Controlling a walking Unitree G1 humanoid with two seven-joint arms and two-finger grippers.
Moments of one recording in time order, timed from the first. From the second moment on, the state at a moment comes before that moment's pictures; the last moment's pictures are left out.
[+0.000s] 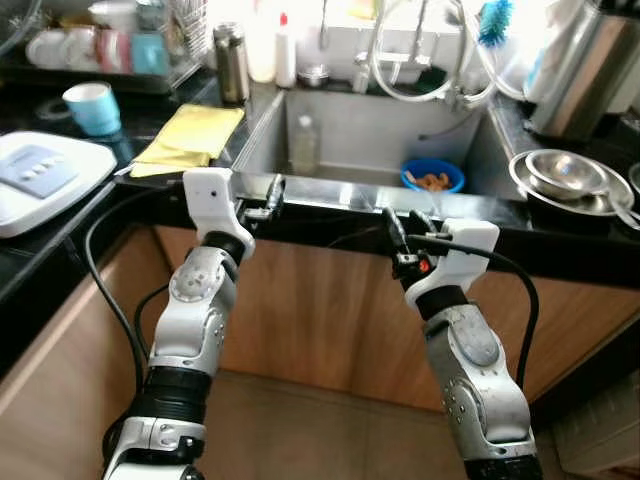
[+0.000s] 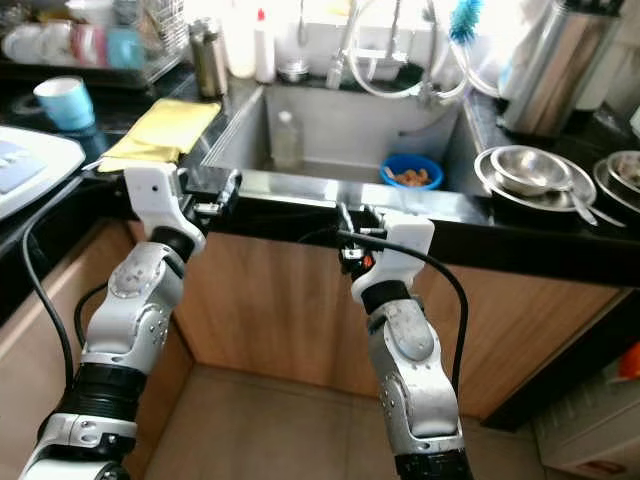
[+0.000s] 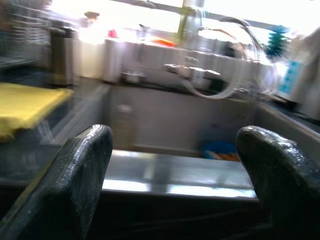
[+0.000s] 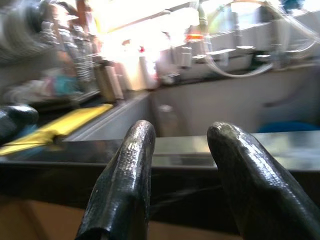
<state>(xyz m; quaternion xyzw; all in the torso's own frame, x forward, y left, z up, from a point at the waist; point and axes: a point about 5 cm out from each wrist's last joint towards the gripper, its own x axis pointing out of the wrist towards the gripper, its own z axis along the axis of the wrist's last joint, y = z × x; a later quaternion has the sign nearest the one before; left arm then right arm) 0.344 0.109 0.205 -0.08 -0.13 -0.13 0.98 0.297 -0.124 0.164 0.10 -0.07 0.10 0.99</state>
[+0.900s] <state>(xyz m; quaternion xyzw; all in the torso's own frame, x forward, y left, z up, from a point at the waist) 0.345 0.117 0.207 -0.08 -0.13 -0.13 0.98 0.297 -0.115 0.165 0.10 -0.07 0.11 0.99</state>
